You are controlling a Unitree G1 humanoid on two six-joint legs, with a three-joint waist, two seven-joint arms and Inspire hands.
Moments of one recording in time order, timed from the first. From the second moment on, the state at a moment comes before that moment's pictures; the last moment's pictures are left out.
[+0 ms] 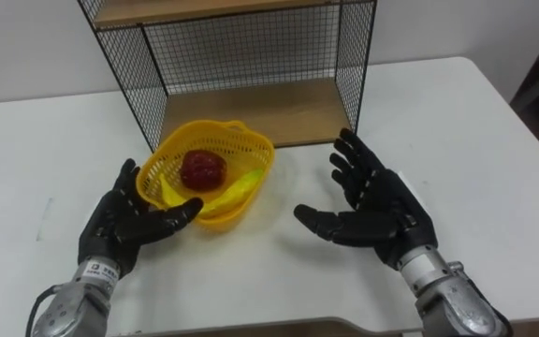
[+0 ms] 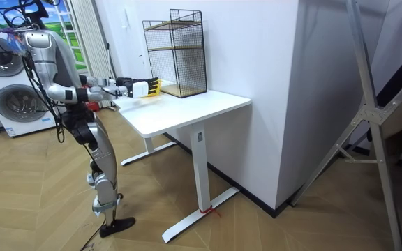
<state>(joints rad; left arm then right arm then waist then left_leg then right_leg) 0.06 0.24 0.01 0.36 -0.51 -0.09 -0.17 0.17 -0.25 0.14 0.04 0.45 -0.08 0.22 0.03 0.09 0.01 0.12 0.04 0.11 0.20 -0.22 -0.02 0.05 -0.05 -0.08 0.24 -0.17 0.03</state>
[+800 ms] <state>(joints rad) -0.01 0.25 -0.08 0.31 -0.51 -0.06 -0.28 0.07 -0.26 0.19 0.19 0.46 -0.05 0.21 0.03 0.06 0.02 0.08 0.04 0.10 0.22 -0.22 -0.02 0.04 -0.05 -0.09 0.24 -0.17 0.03</state>
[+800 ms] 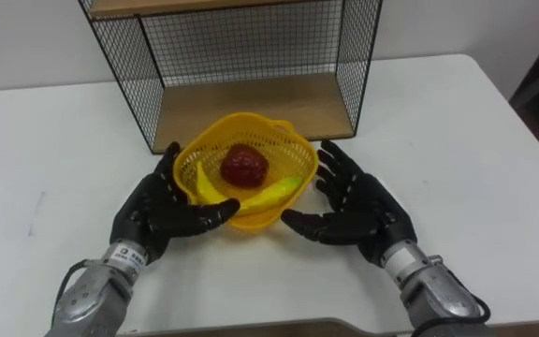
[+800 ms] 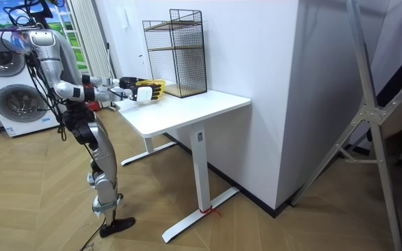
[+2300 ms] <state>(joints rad) -0.04 0.19 -0.12 0.15 -0.52 -0.03 -0.20 -0.12 -0.21 0.19 0.18 0.47 -0.03 0.07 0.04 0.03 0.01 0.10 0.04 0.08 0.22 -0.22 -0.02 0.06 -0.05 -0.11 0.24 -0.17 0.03</state>
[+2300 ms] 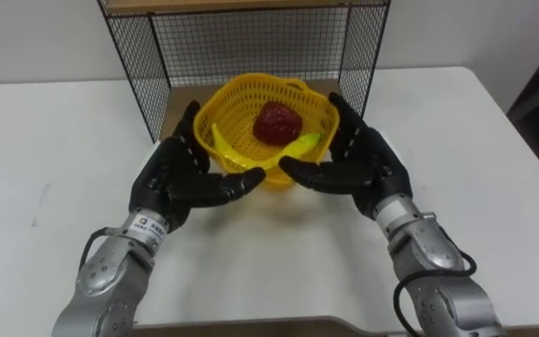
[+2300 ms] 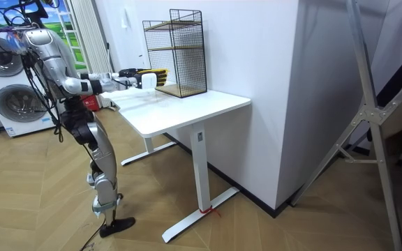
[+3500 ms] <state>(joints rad) -0.04 0.17 -0.10 0.16 -0.52 -0.04 -0.18 -0.14 -0.19 0.20 0.23 0.51 -0.06 0.06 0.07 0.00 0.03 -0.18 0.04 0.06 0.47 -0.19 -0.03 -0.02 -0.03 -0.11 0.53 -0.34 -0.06</state>
